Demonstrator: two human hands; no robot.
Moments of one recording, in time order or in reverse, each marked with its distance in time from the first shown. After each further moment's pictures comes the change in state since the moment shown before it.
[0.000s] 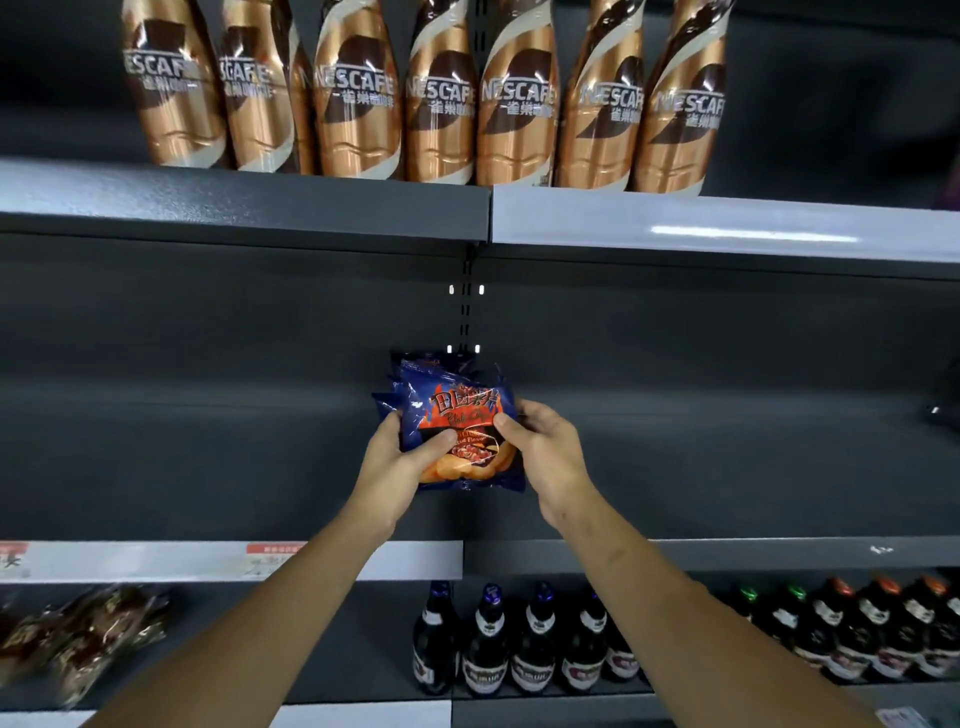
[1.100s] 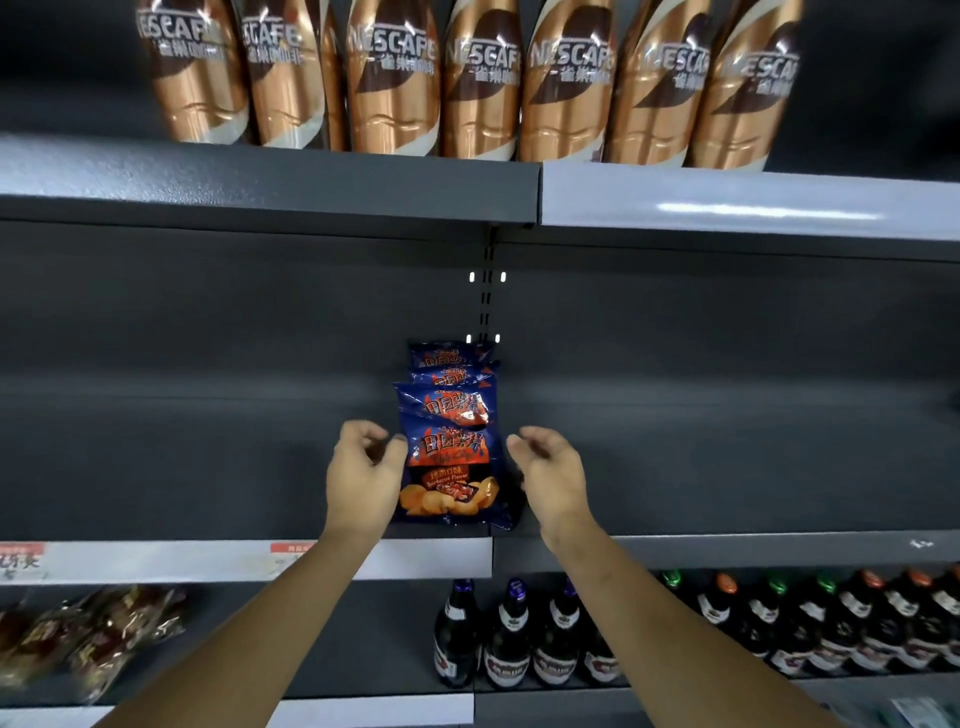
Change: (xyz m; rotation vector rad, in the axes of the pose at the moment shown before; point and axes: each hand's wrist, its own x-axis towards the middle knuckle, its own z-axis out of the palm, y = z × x) left_hand 0.006 -0.022 -0.050 0.426 0.368 0.128; right_hand 0.006 0.050 0.020 -0.106 0.178 0.086
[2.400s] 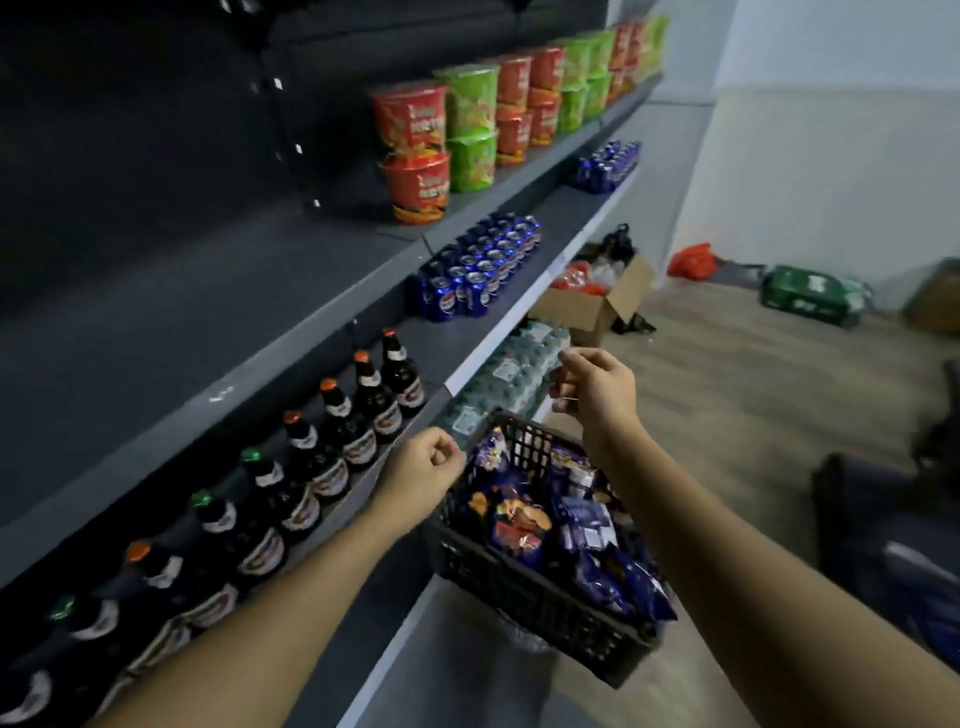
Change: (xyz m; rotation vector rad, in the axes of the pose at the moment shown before) left_hand -0.452 0.112 0.500 0.215 -1.430 0.354; right_hand -0.184 0.055 -0.677 0.352 1.033 0.019
